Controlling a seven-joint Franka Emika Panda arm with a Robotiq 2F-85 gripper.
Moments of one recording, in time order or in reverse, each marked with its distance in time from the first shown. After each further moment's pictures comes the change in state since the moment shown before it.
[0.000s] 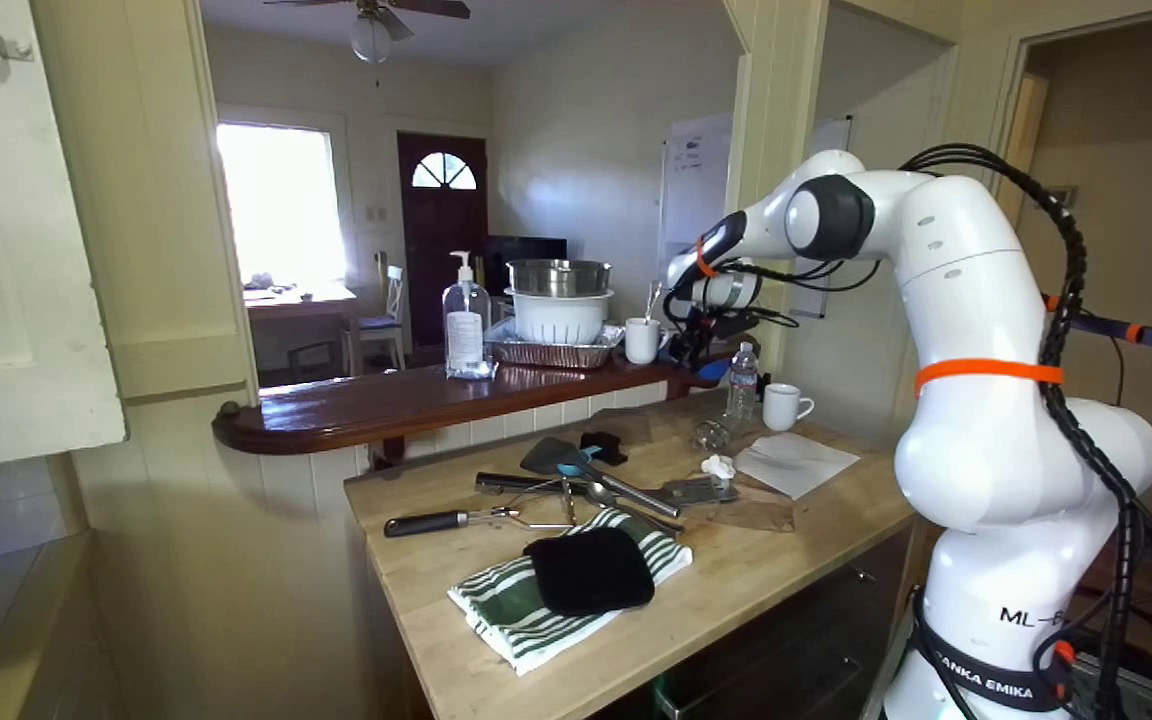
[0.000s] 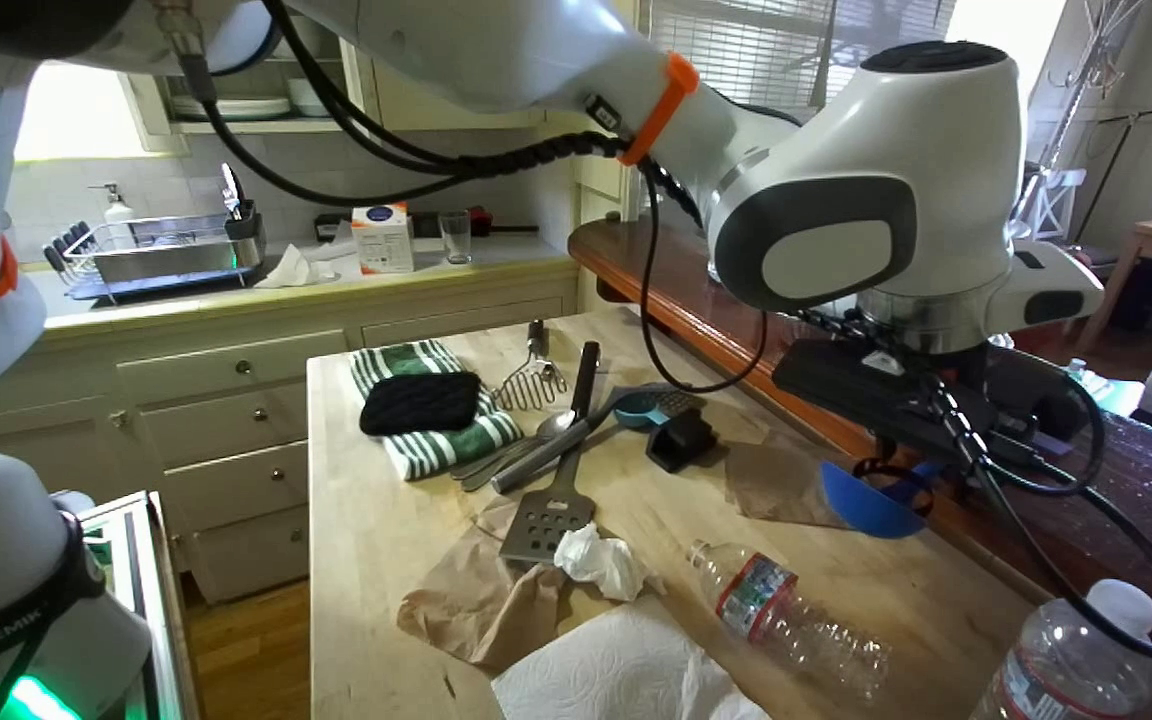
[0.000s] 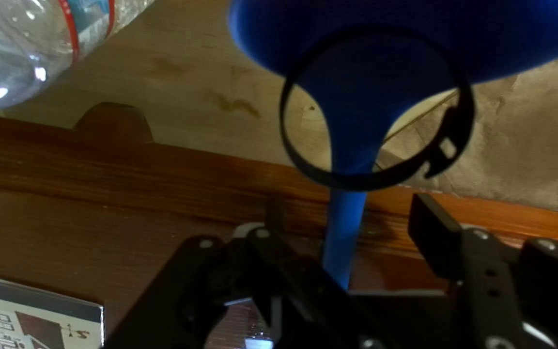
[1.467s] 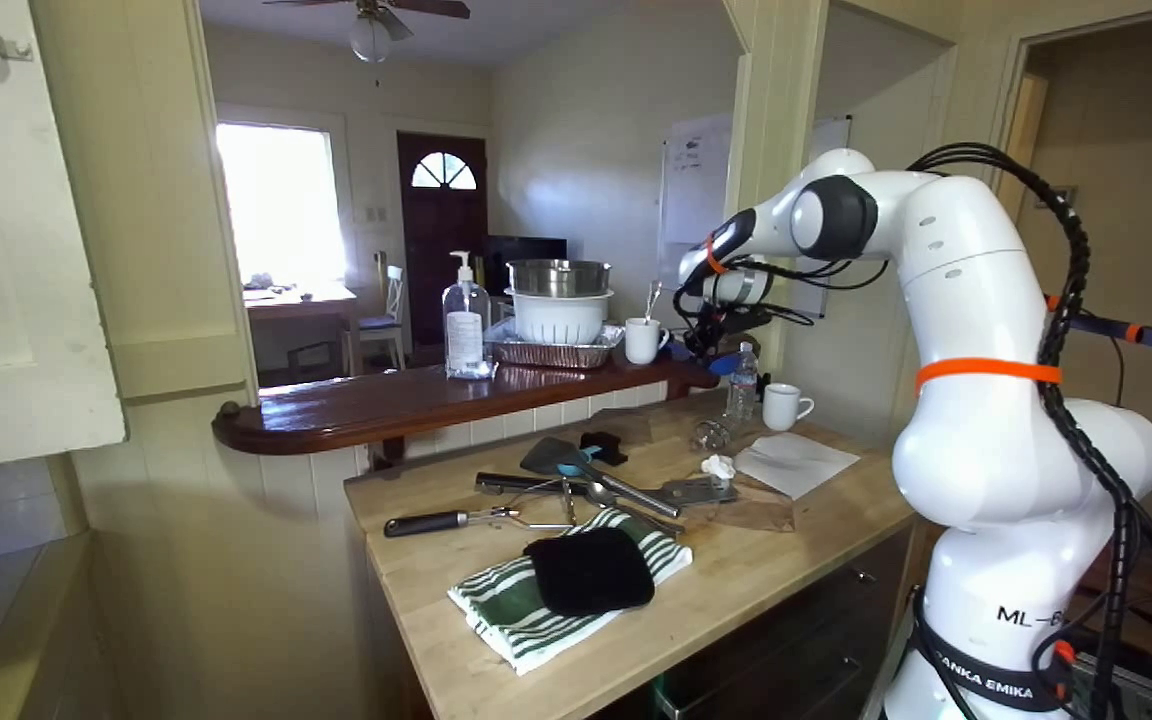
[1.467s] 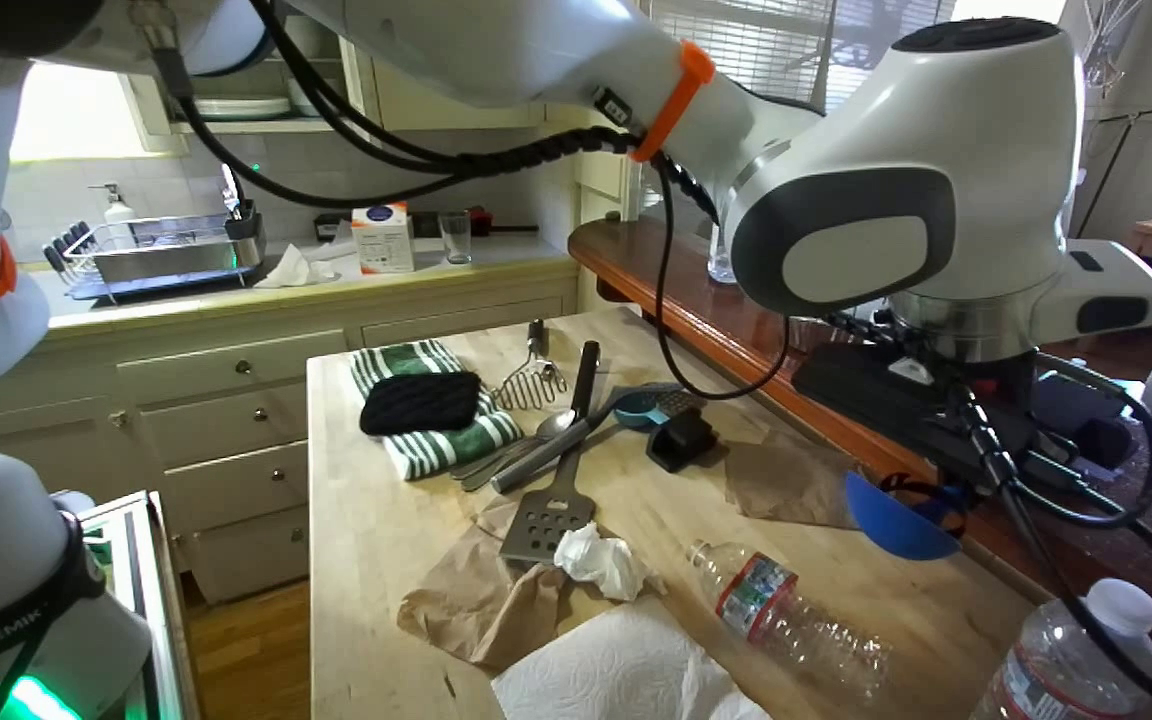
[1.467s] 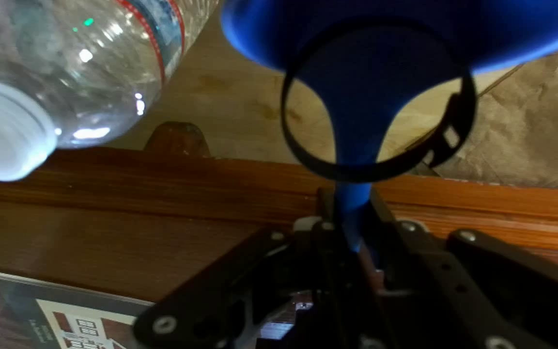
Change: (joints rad) arm -0.038 0.000 -0.008 0.021 -0.001 -0.001 0.055
